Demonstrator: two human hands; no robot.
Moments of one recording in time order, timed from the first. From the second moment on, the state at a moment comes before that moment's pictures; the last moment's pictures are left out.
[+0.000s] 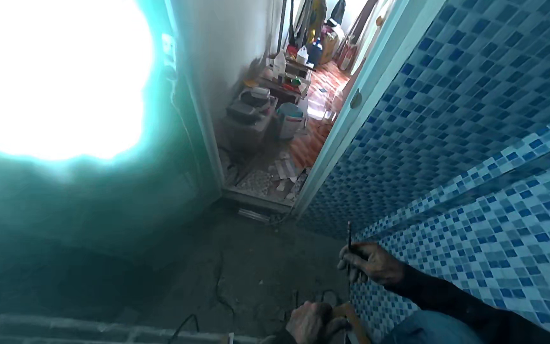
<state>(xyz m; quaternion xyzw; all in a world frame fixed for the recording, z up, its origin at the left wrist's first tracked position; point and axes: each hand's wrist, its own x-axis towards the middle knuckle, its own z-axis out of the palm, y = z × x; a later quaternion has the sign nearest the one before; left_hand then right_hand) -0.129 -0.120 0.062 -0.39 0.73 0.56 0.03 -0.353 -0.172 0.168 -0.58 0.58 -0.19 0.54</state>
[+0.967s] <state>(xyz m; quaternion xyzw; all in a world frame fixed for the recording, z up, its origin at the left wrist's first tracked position) -0.124 -0.115 0.061 -0.40 0.75 0.53 -0.04 -0.339 -0.173 0.137 -0.63 0.49 -0.10 0.60</state>
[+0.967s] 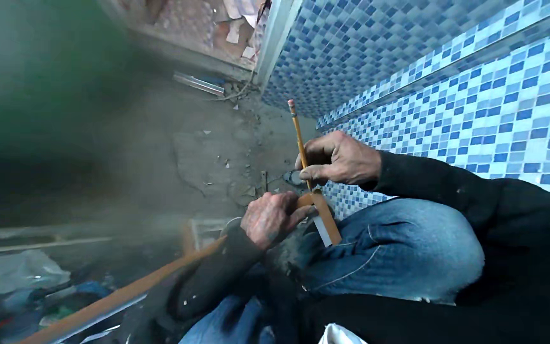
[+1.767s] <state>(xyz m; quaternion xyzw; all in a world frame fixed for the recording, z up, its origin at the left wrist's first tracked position) -0.121 -0.114 0.060 -0.41 0.74 0.53 -0.03 -0.344 -0.164 0.132 -0.62 0.48 -0.13 0.61</state>
